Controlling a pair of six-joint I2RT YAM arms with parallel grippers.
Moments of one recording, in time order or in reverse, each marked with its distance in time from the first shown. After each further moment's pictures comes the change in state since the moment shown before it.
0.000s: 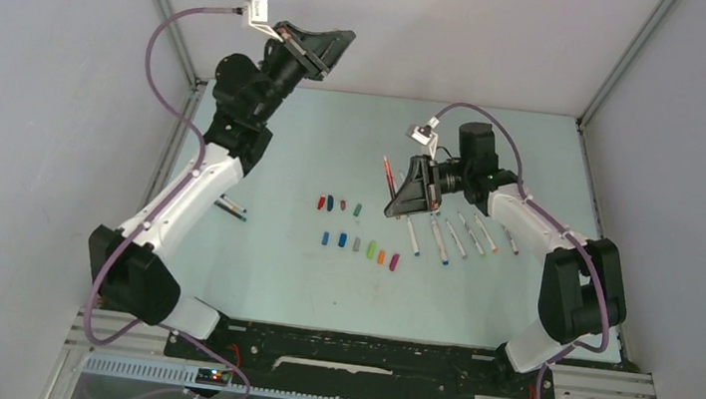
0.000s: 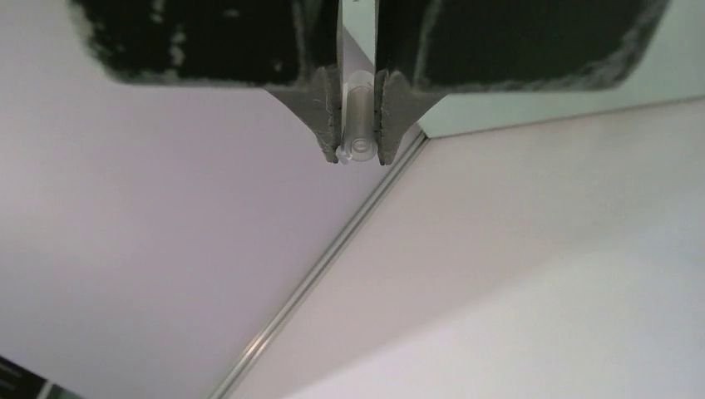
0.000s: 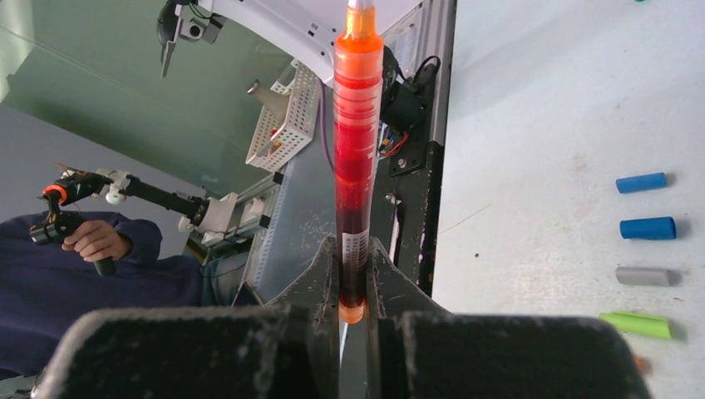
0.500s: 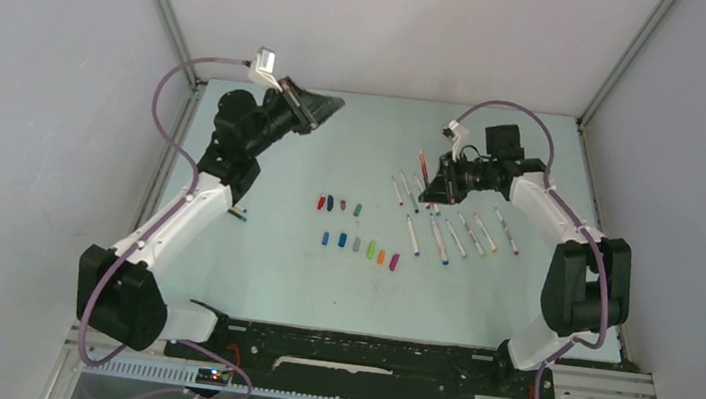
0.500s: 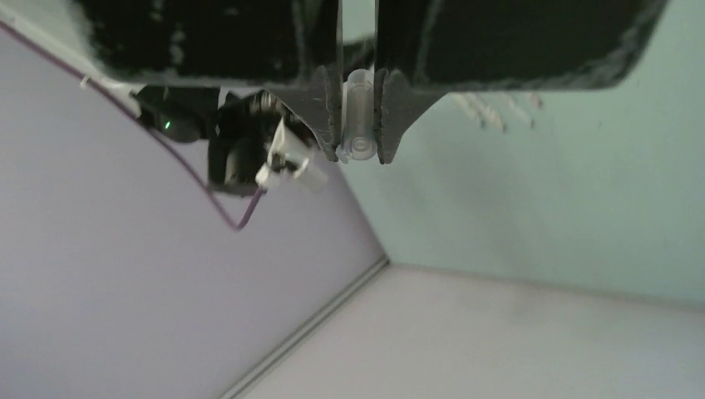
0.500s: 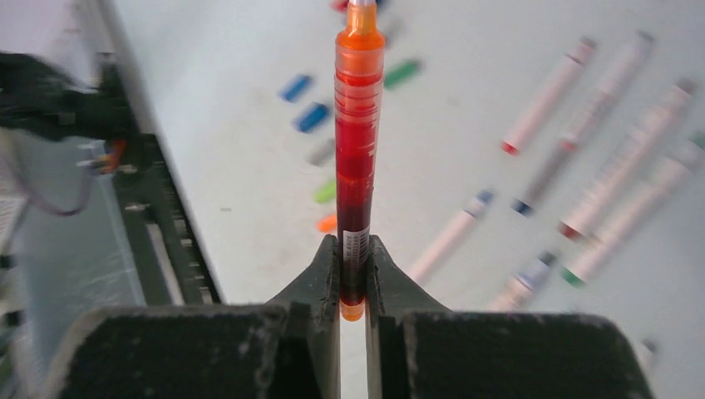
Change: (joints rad) left arm 0.063 -0.152 -0.286 -0.094 0.096 -0.035; right arm -0.151 0.013 0.095 -0.461 0.537 -0.497
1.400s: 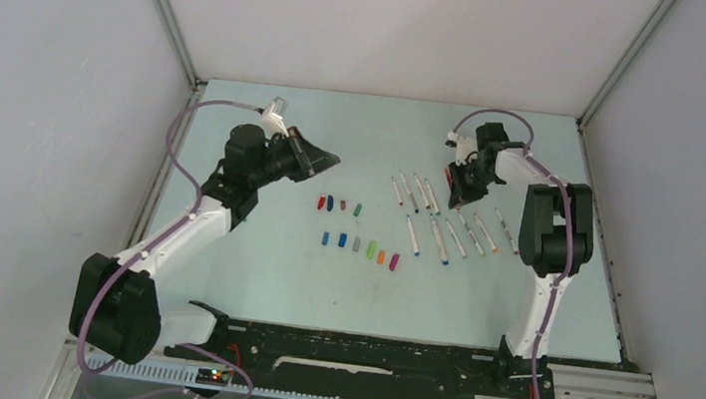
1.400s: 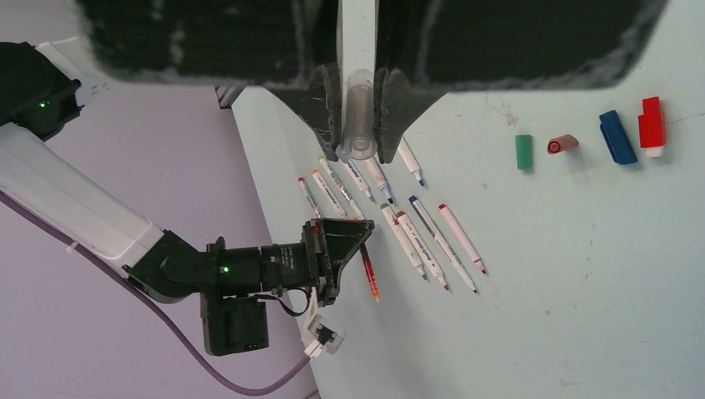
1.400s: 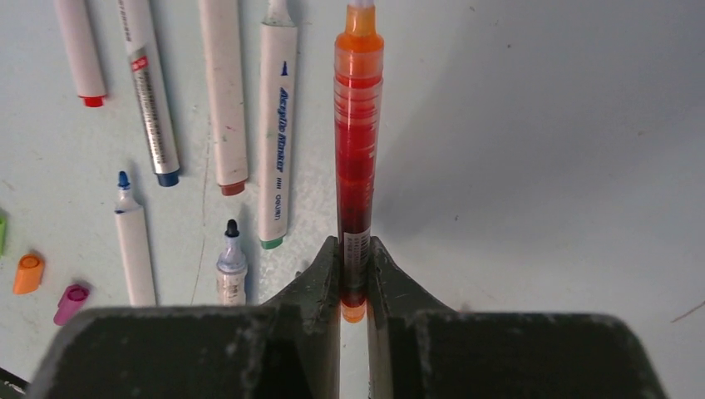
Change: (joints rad) left arm 0.000 -0.071 -0.277 -0.175 0.093 0.043; right arm -0.071 0.427 0.263 -0.176 0.637 -0.051
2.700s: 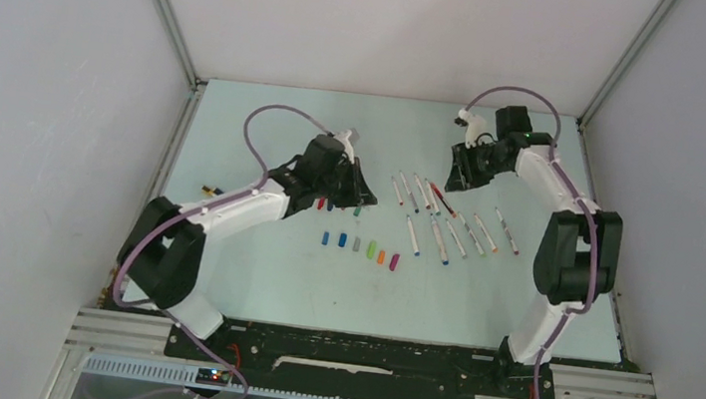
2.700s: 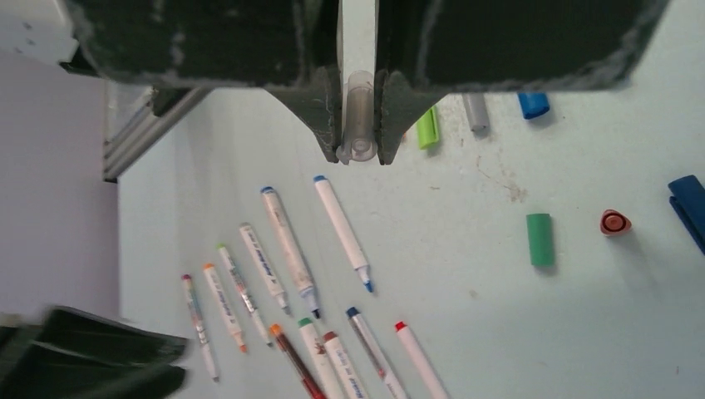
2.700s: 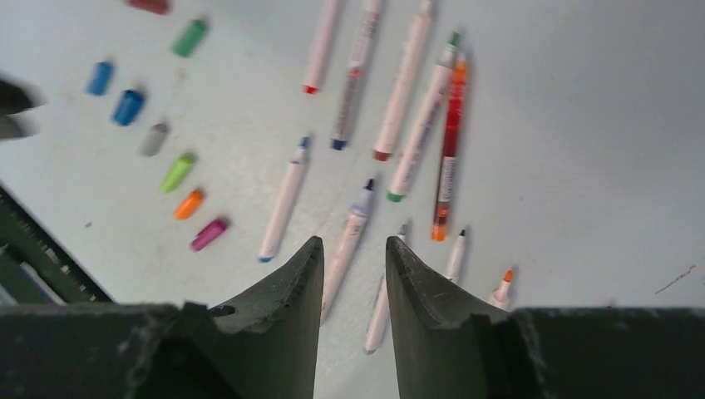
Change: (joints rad) left arm -0.283 0.307 0.185 -0.267 -0.183 0.095; right arm -0.014 -0.183 0.003 -0.069 -0.184 -0.037
